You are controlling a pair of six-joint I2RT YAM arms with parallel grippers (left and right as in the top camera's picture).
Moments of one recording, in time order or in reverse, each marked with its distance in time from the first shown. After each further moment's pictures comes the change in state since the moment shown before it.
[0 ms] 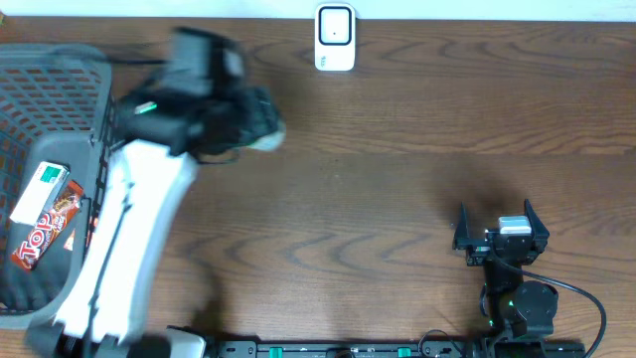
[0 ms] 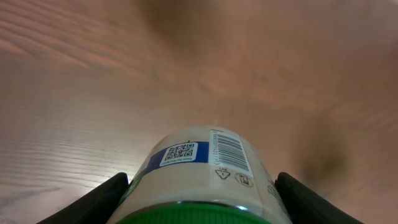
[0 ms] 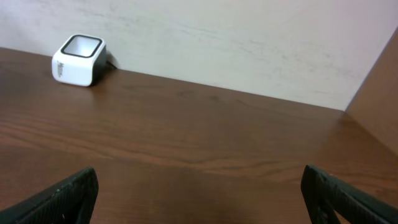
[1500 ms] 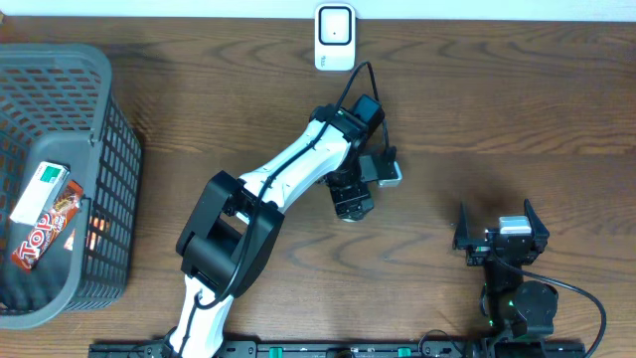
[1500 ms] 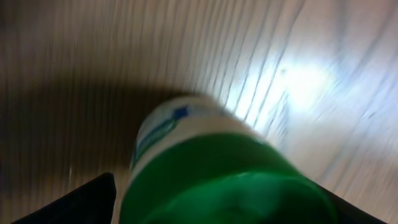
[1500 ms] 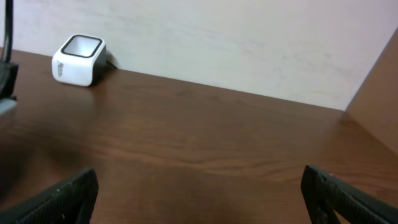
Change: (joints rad) left arm -0.360 0.558 -0.009 0.078 0.105 1.249; right arm 0.000 0.000 0.000 0.000 0.000 0.000
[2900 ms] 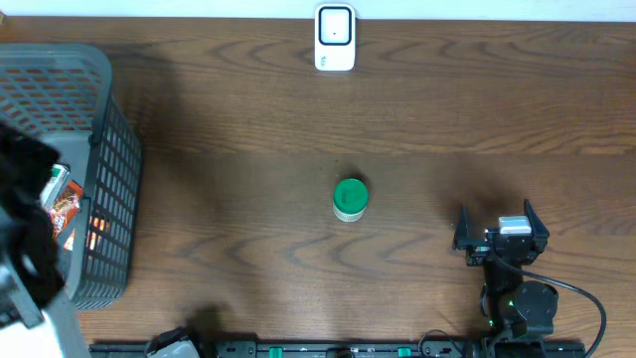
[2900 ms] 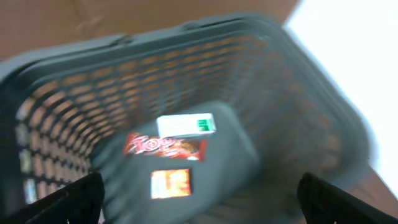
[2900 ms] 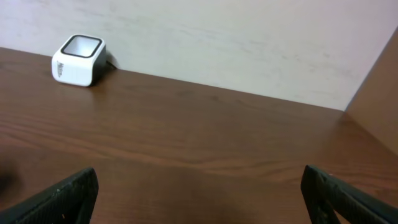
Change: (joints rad) left arm 1.119 -0.980 0.032 -0.160 -0.671 -1.264; right arm 0.000 0.000 0.000 0.000 0.000 0.000
